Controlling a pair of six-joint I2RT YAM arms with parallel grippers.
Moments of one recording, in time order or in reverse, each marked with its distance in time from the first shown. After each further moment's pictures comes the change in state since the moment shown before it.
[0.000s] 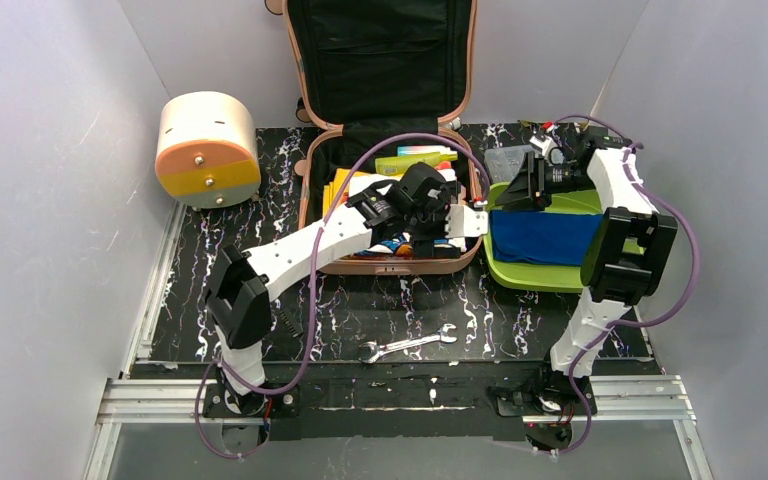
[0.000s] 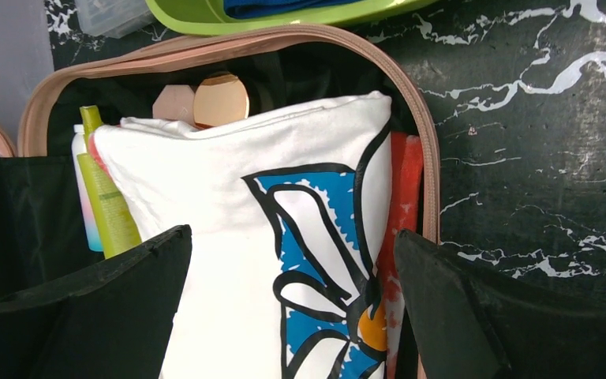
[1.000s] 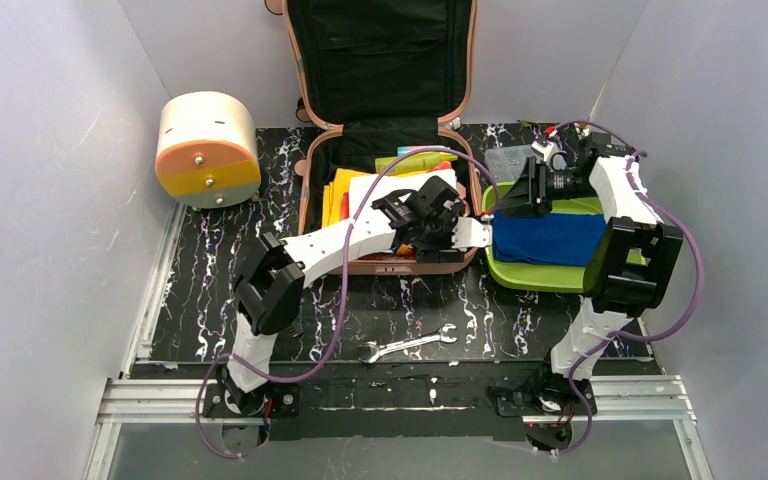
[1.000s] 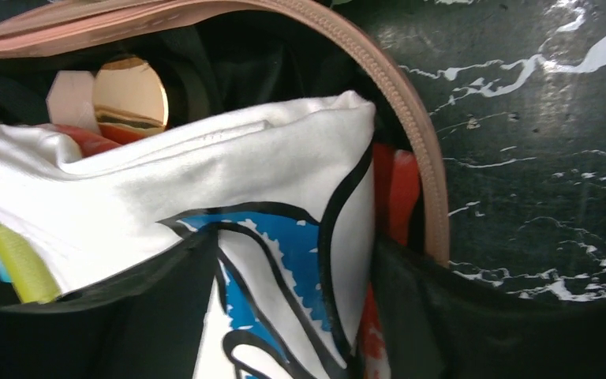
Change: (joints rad) left arm -0.006 0.165 0.022 -0.002 -0.043 0.021; right arm -0.008 -0.092 -0.097 0.032 -0.018 0.018
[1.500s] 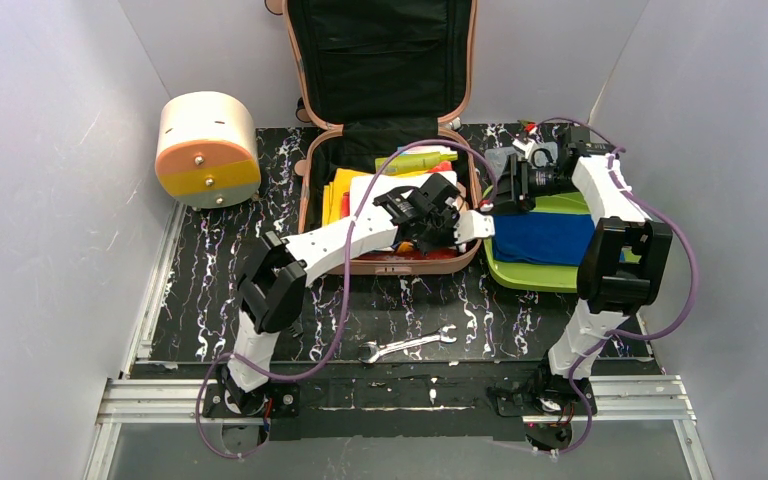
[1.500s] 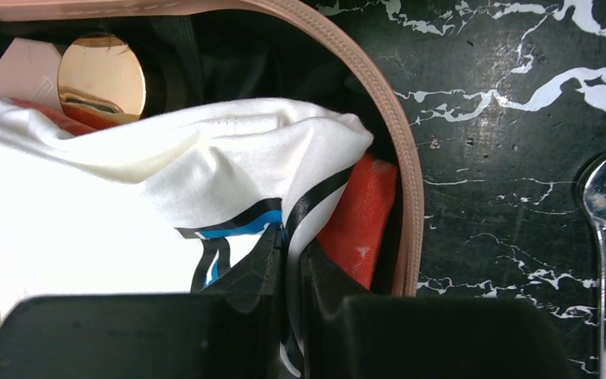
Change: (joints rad) left arm 0.005 0.029 0.058 -0.071 0.049 -0.165; right arm 0.097 0.000 -0.013 0.102 0.014 0.111
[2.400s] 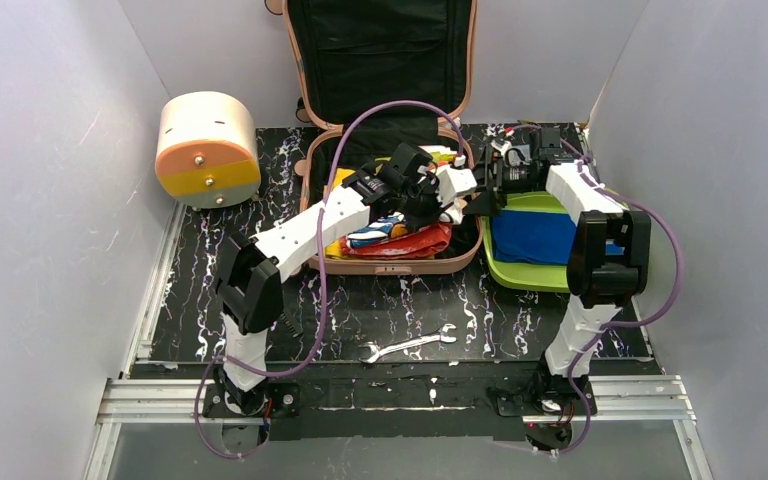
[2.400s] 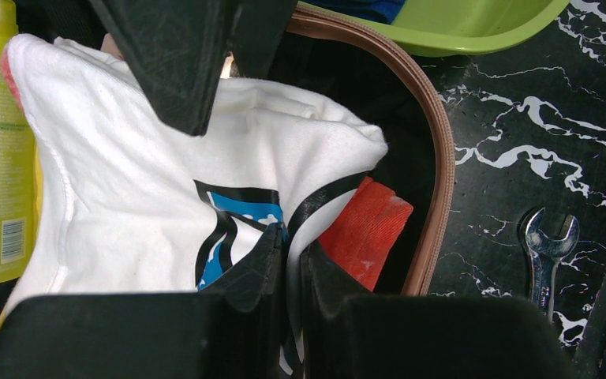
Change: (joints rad) left arm 0.119 -0.095 0.021 0.032 0.129 -0.229; right arm 0.106 0.045 -0.093 0.387 -0.067 0.462
